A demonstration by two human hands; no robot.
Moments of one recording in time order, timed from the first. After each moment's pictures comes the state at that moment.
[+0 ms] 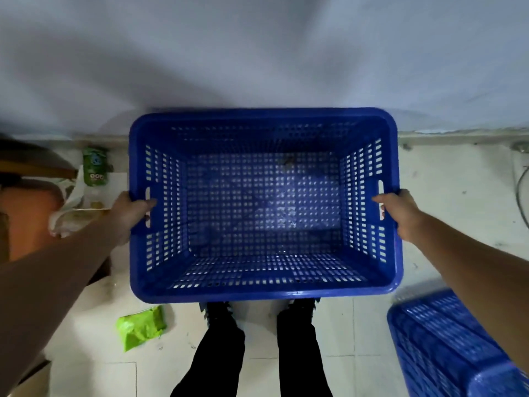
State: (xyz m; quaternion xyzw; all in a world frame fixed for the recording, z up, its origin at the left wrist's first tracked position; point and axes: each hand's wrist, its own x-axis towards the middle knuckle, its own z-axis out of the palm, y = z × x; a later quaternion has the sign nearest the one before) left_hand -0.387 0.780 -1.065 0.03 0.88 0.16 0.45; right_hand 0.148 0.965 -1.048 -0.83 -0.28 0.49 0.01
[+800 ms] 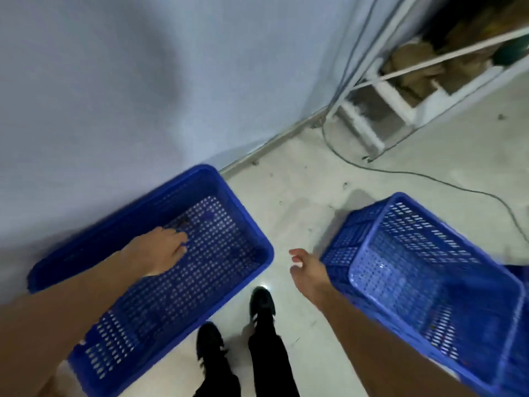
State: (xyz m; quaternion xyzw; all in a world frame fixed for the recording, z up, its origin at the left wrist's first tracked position) left_hand -0.097 0.916 -0.837 0.81 0.42 -0.31 0.28; right_hand 0.216 0.740 -0.814 -0.83 -0.28 0.48 0.10
